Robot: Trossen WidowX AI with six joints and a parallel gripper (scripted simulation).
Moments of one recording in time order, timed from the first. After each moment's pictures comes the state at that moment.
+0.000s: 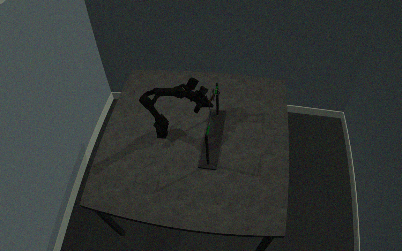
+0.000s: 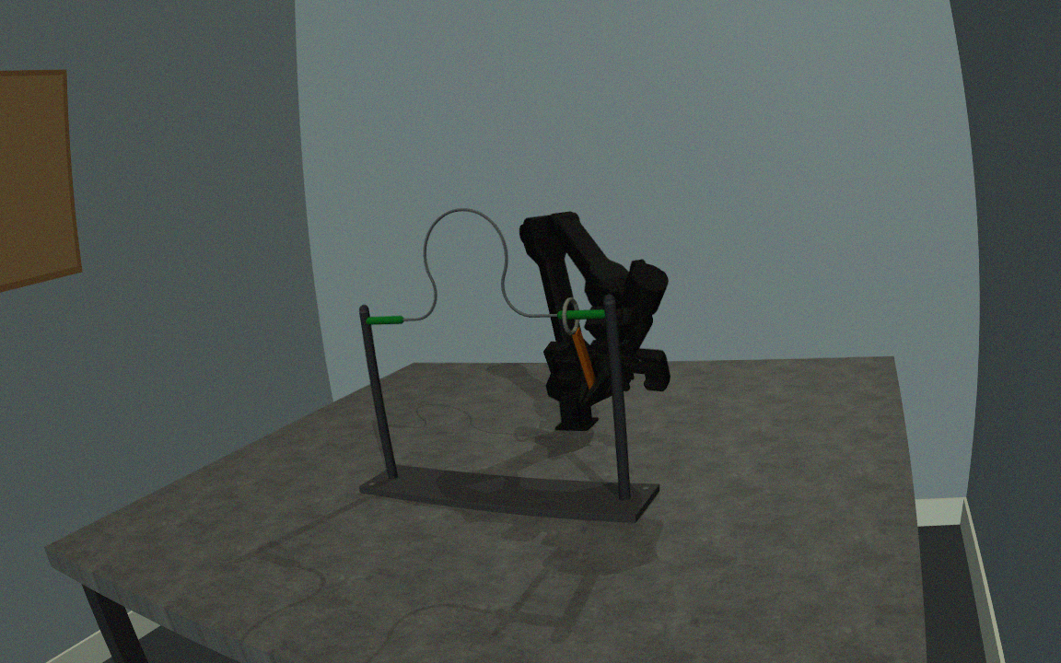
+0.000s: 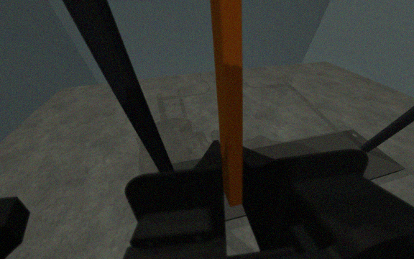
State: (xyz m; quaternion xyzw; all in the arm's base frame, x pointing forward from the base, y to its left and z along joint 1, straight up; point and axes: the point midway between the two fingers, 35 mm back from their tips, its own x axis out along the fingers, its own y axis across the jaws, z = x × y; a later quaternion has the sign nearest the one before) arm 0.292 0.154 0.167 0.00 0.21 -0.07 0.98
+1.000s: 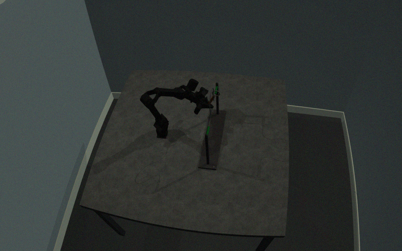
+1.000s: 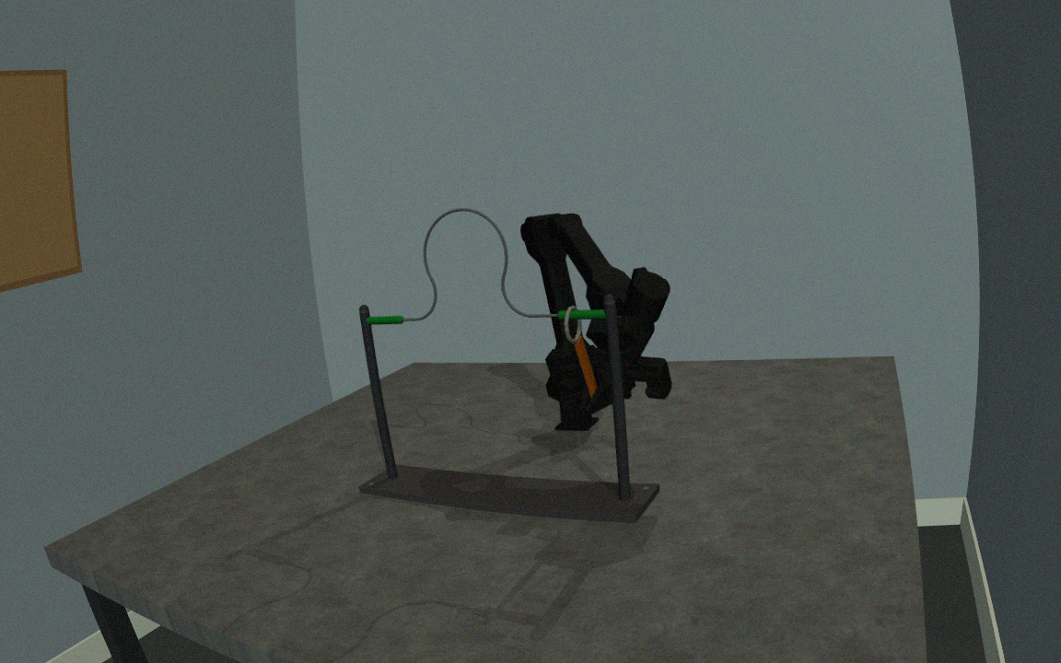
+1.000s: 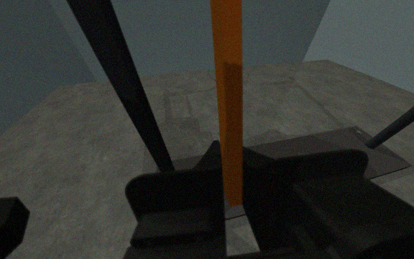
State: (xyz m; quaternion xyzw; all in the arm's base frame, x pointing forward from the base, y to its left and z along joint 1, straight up) arm 0.292 0.156 0.155 0.00 0.21 -0.07 0.98
